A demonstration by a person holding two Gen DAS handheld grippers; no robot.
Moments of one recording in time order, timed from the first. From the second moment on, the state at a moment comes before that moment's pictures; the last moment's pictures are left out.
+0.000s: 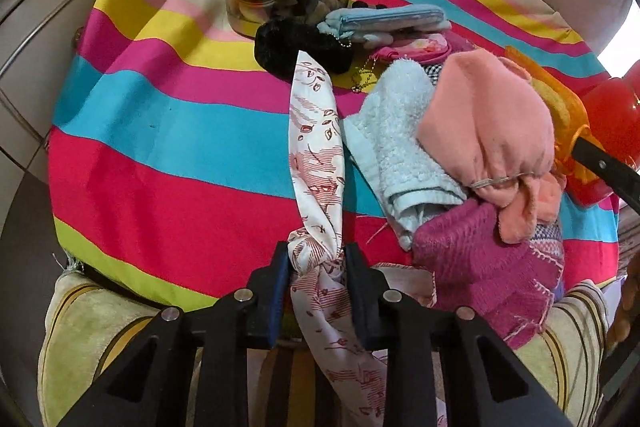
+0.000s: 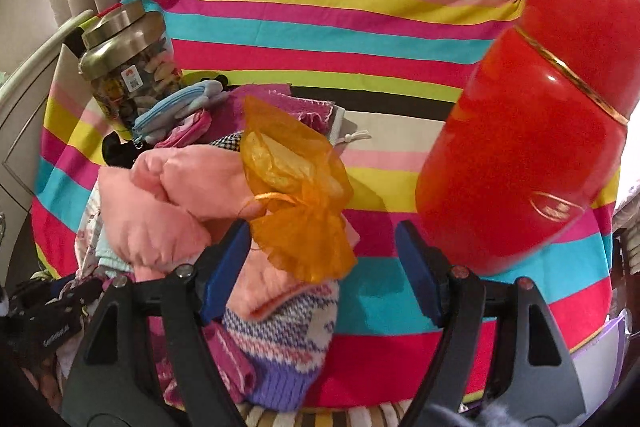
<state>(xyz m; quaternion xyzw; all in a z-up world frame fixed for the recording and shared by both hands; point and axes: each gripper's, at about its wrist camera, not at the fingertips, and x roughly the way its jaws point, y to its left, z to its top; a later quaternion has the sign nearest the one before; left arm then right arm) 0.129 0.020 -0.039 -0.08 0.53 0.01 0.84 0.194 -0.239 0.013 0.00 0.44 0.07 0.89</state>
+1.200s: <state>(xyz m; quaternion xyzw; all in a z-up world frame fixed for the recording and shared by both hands) 0.109 0.010 -0.005 -0.05 0.47 0.06 0.88 0.174 -0.250 0.026 0.02 0.41 0.06 0.91</state>
